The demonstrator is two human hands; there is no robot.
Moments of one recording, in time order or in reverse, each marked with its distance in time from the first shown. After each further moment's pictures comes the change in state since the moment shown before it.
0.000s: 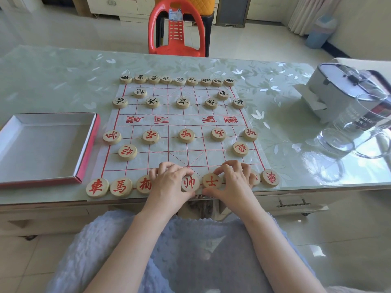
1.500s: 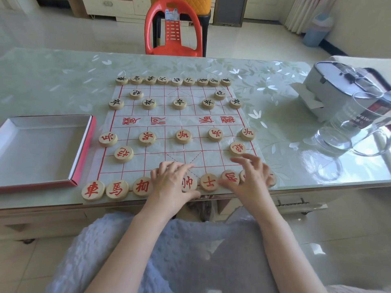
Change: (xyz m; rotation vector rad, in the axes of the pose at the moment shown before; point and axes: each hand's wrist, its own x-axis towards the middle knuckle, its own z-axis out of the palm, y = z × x) left_hand 0.003 0.008 -0.002 0.008 -0.057 0.024; right_hand -0.007 0.020 -0.025 0.136 0.212 0.069
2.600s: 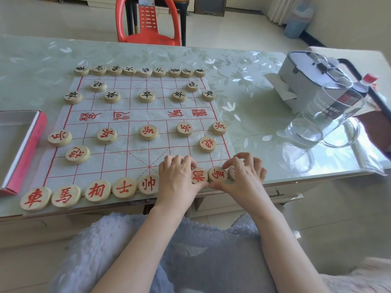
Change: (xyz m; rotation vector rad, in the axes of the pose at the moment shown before) left_hand 0.035 0.081 0.046 0.000 0.073 -0.007; right_hand 0.015 0.053 -0.032 -0.180 -0.141 0.023
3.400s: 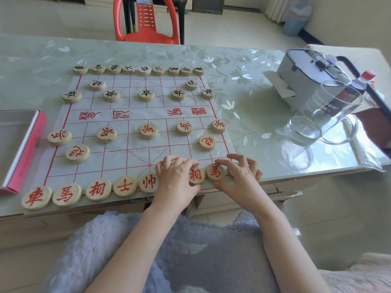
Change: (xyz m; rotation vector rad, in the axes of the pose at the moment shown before) left_hand -0.005 -0.008 -0.001 -0.082 -0.031 0.037; right_hand -0.006 0.000 0.001 0.051 -0.076 -0.056
